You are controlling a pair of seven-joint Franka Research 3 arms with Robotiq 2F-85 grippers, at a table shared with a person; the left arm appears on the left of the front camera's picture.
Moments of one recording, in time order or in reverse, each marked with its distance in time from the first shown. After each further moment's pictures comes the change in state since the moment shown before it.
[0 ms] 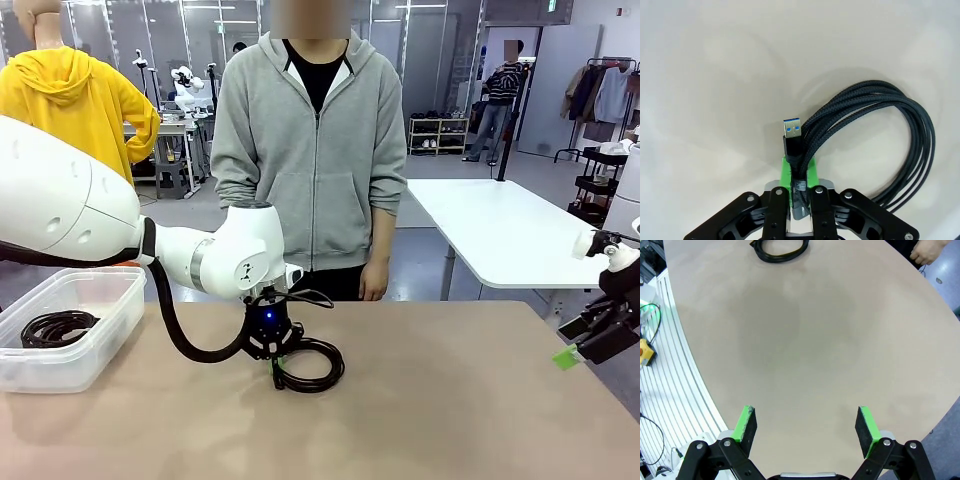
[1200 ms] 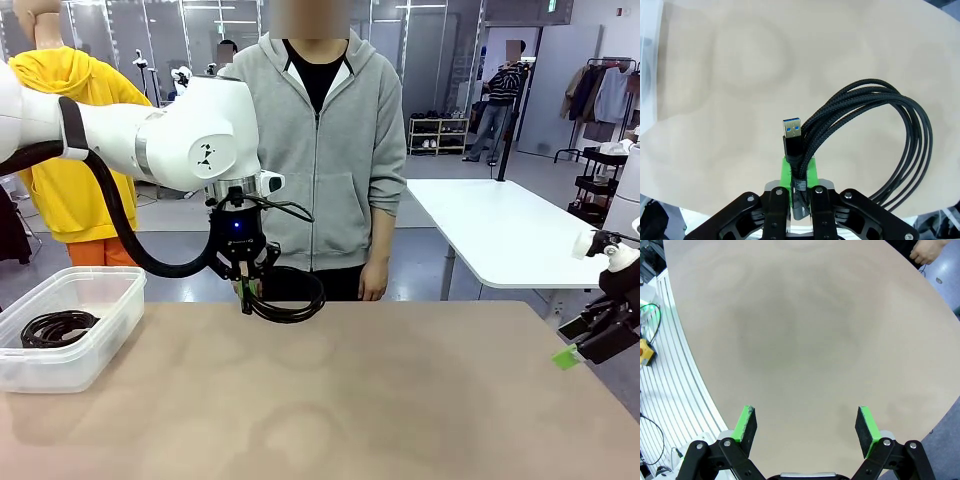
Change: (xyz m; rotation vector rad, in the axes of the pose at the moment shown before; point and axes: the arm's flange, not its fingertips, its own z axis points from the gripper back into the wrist) left arm -0.025 0.025 0.190 0.037 -0.083 -0.091; right arm 0.000 0.000 0.000 0.000 0.000 0.000
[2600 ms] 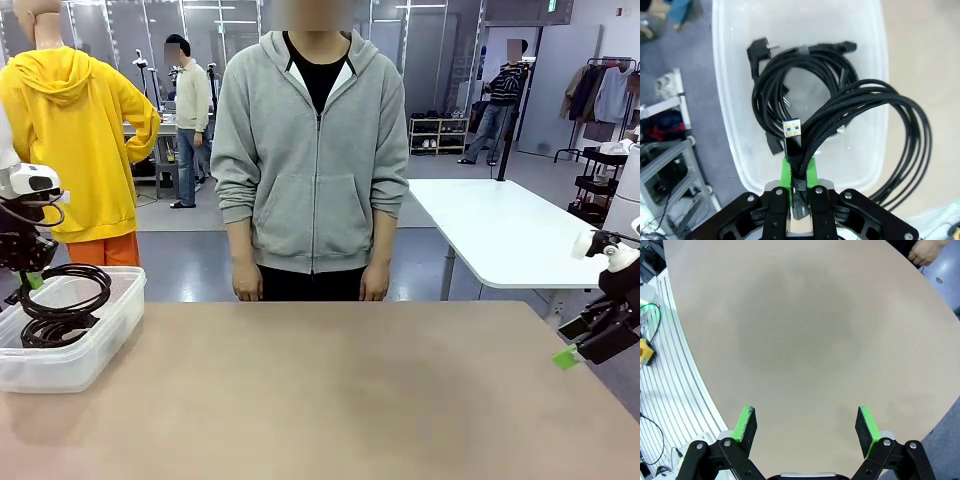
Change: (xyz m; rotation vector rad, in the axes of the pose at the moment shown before) left arm 0.075 0.387 -0.001 0.066 -0.004 -0.214; right arm 0.000 0.000 0.000 0.000 0.002 0.000
